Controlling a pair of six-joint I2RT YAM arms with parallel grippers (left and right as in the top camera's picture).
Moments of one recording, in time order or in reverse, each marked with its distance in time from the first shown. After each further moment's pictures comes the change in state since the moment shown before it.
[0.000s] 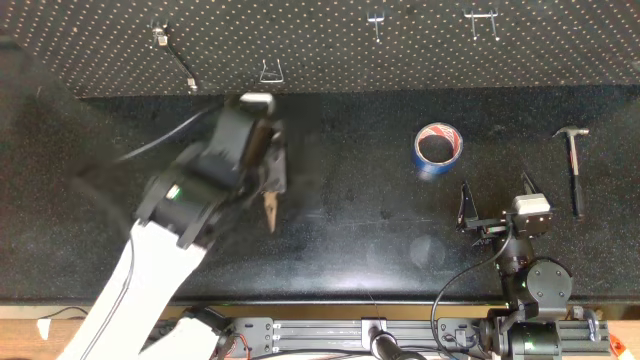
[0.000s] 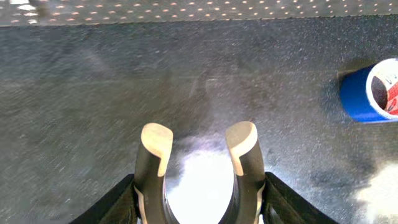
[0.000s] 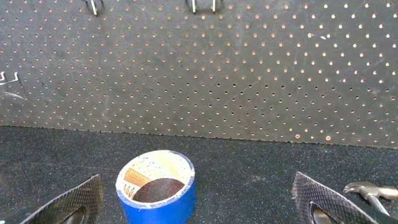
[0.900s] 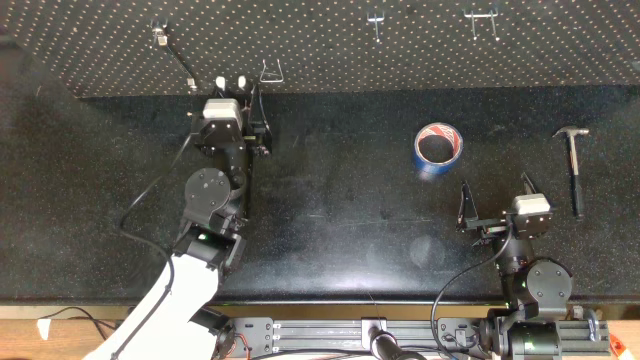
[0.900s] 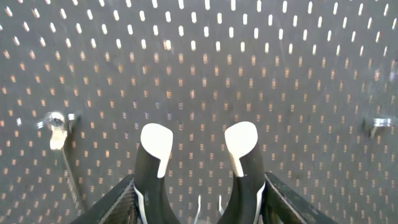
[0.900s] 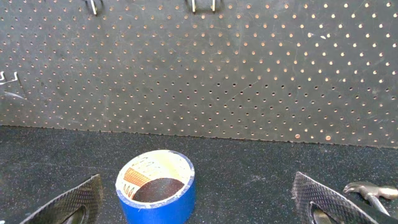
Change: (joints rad) left arm 0.108 -0.090 -0.748 1.711 -0.194 0.372; right arm 0.000 0.000 0.000 0.000 0.000 0.000
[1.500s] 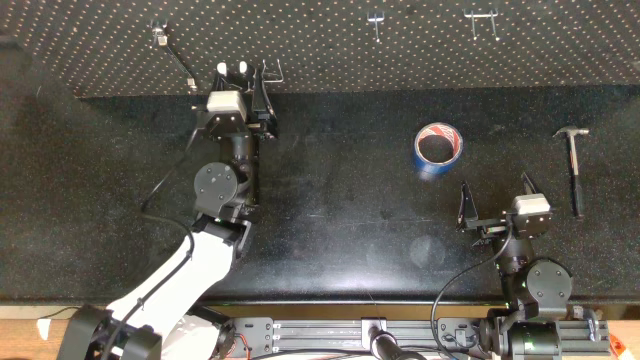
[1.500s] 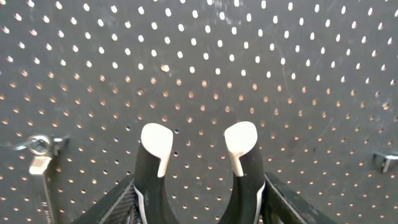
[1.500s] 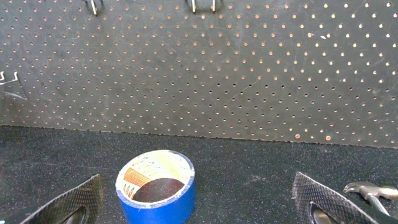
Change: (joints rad) left arm 0.005 0.206 0.002 0.335 -0.011 0.014; right arm 0.000 0.000 0.000 0.000 0.000 0.000
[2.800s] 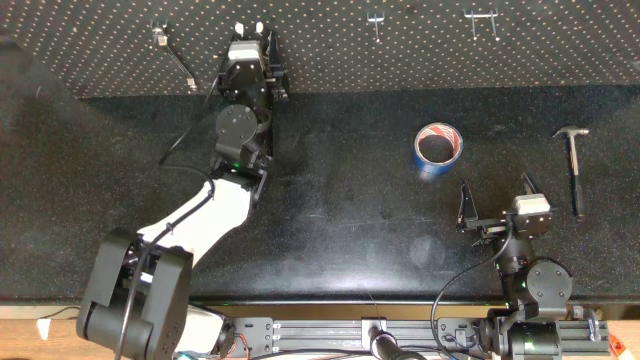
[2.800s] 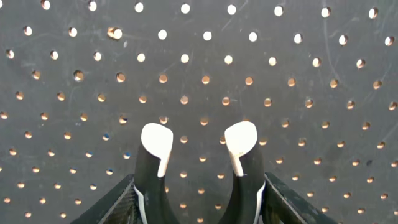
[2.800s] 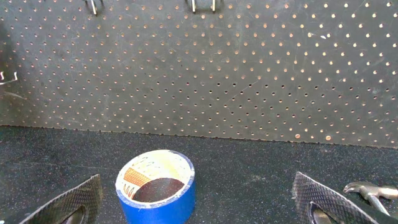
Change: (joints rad) left arm 0.037 0.319 0.273 -0.038 0.023 0.000; right arm 0.000 0.000 0.000 0.000 0.000 0.000
